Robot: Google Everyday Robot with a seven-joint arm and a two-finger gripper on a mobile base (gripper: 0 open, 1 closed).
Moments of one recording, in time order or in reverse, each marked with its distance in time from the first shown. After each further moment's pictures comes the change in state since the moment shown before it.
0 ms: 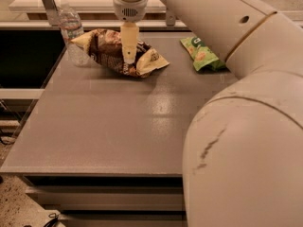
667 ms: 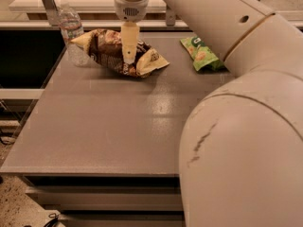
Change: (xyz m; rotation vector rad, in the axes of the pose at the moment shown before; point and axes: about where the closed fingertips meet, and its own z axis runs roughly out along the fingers) arm -0.001 0.001 0.003 -0.033 -0.029 0.000
